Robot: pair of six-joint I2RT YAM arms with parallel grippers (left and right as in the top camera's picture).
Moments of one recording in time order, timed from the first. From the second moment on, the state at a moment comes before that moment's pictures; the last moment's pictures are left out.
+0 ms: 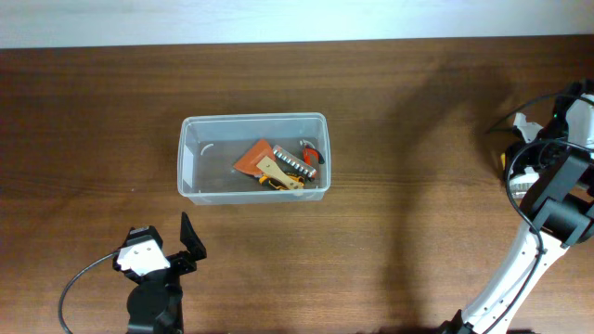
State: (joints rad) left arm -0.13 0.02 0.10 -0.29 -0.33 -0.22; right arm -0.56 2.52 2.19 -1.44 0.04 -0.62
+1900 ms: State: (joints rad) left arm -0.13 0.02 0.10 -0.29 -0.33 -0.22; right arm 0.63 2.53 2.78 -1.61 -0.18 -0.47
